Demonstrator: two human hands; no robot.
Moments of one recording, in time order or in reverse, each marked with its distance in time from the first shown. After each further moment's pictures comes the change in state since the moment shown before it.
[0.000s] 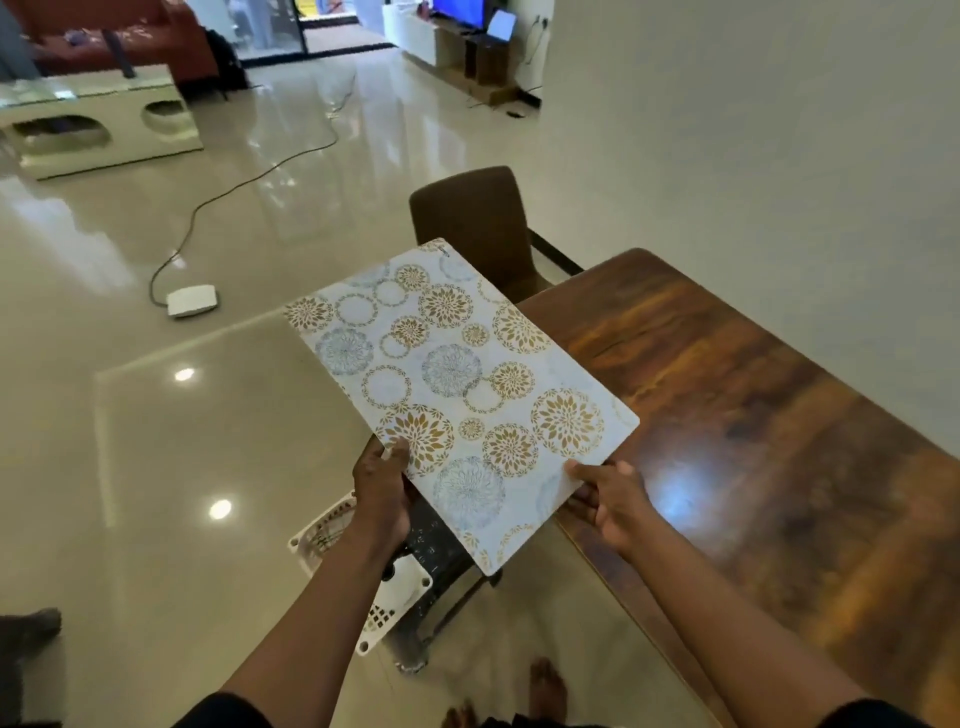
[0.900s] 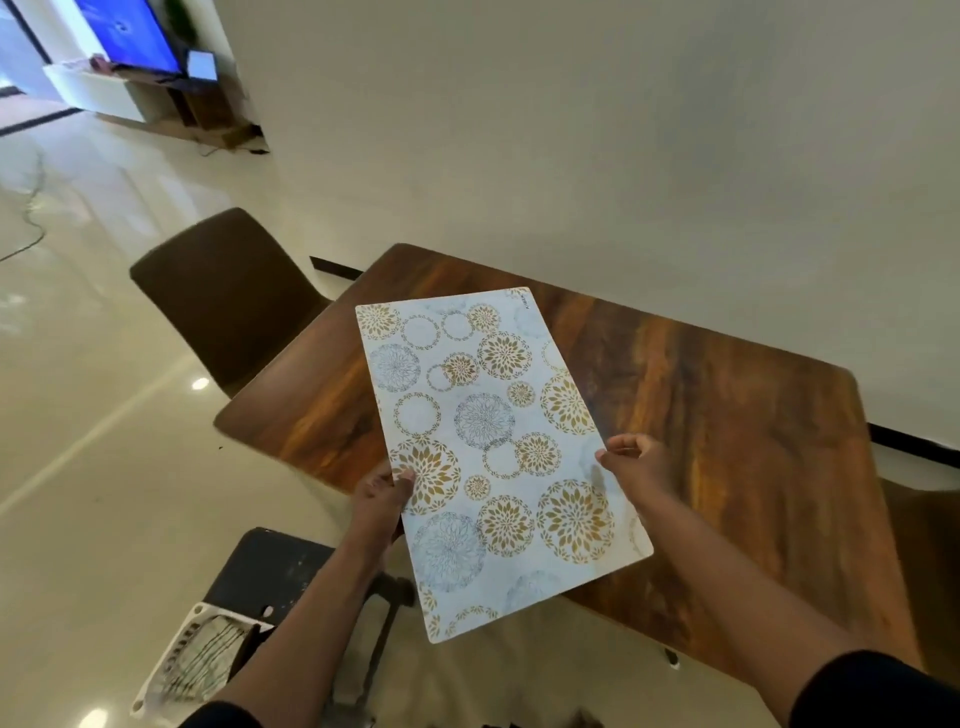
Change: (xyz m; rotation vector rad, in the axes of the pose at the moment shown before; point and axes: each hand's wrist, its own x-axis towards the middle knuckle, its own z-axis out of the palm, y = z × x) left_hand -0.086 -0.104 0.139 0.441 -0.686 -0.120; right_hand -0.087 -0.003 -0.269 -0.267 0.637 -0.230
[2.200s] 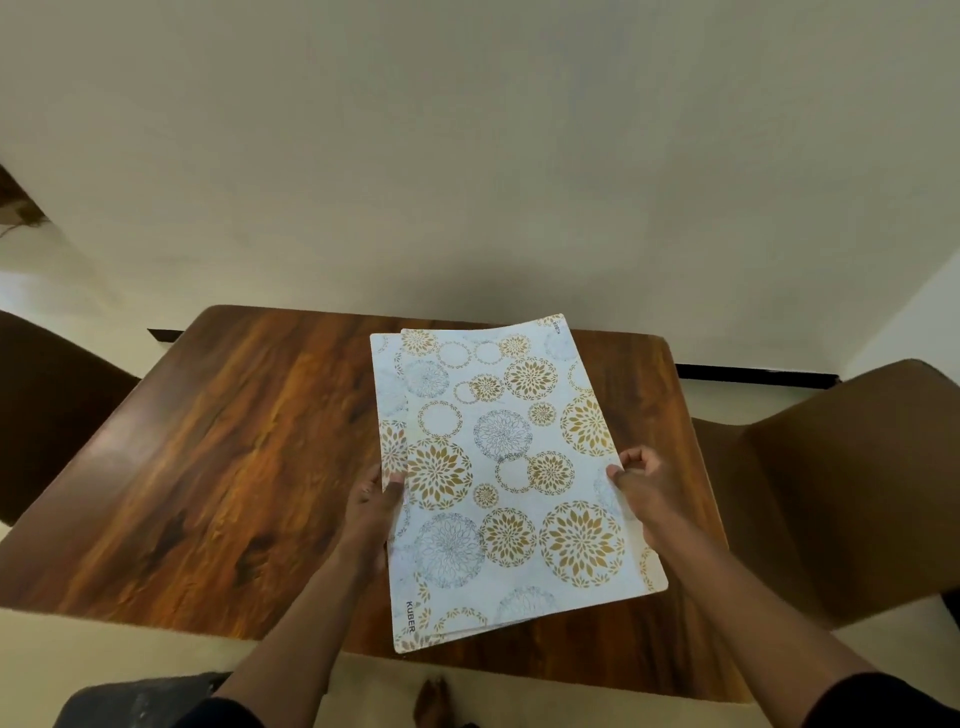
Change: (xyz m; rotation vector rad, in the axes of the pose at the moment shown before) left_hand 0.027 -0.024 0.255 -0.008 -0.281 -0.037; right_hand 0.058 0.082 -0.232 0.239 0.217 0.140
